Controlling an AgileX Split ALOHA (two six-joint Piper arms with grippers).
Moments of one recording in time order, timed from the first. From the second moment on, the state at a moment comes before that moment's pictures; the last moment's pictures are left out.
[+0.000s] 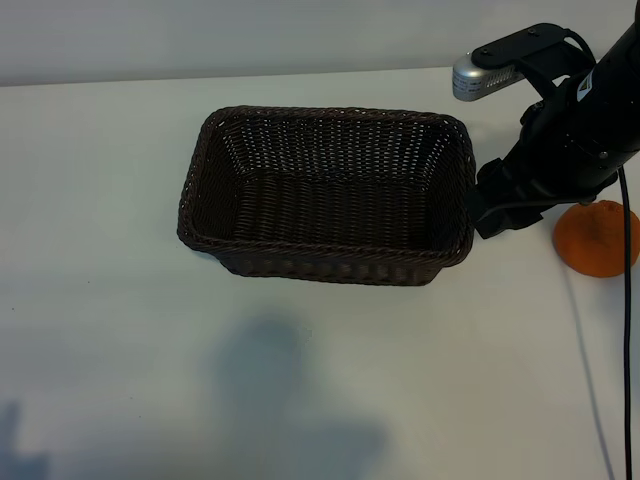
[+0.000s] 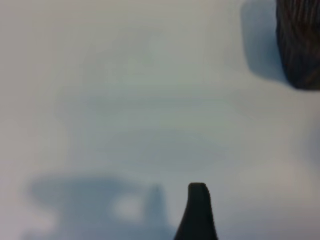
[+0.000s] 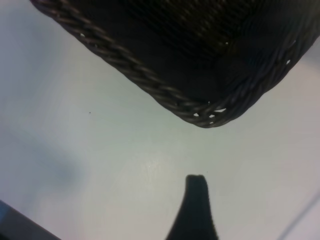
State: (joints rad) left arm 0.00 0.05 -0.62 -0.02 1.17 0.02; right arm 0.28 1.54 -1.21 0.21 1.04 -0.17
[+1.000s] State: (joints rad) left arm 0.00 0.05 -0.51 -0.02 1.08 0.00; right arm 0.21 1.64 -1.21 0.04 0.91 0.00
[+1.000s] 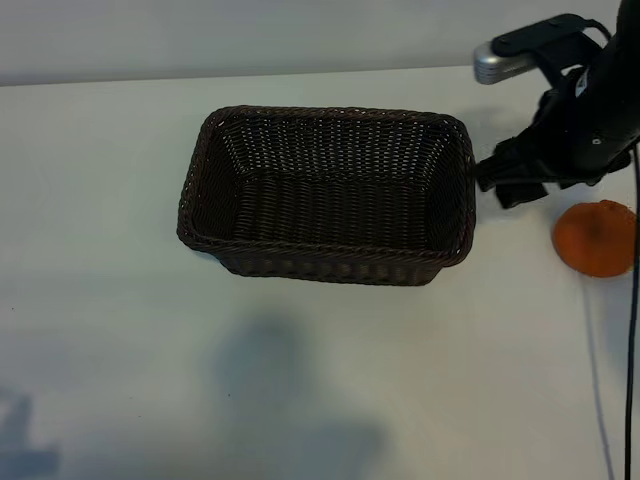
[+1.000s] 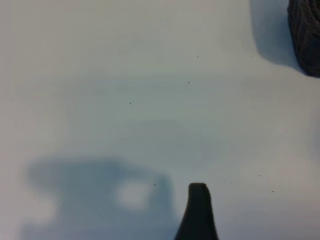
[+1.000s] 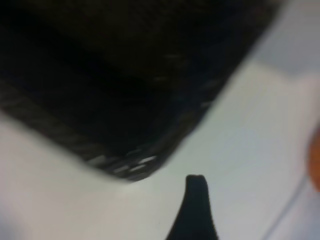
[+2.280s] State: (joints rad) left arm -0.01 -0.01 -0.51 -0.02 1.08 0.00; right arm -0.09 1.97 -1.22 0.07 0.84 0.01
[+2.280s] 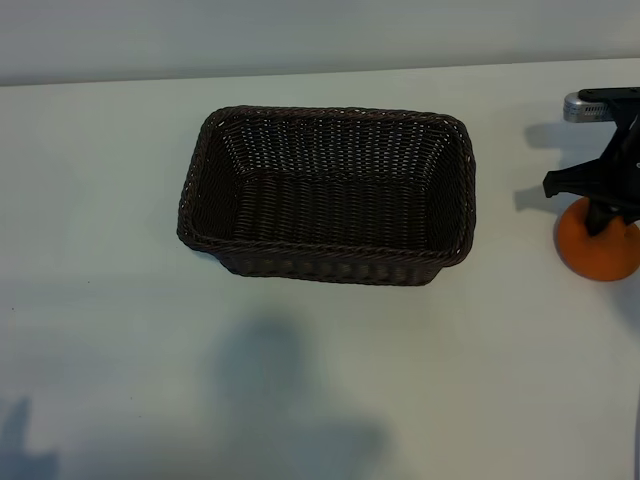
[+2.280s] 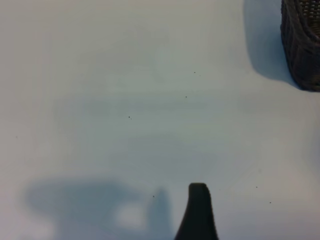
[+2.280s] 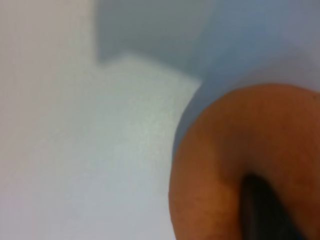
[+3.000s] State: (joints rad) left arm -0.01 -0.01 -0.51 -0.02 1.08 0.00; right arm -0.09 1.64 -1.41 0.08 1.12 -0.04
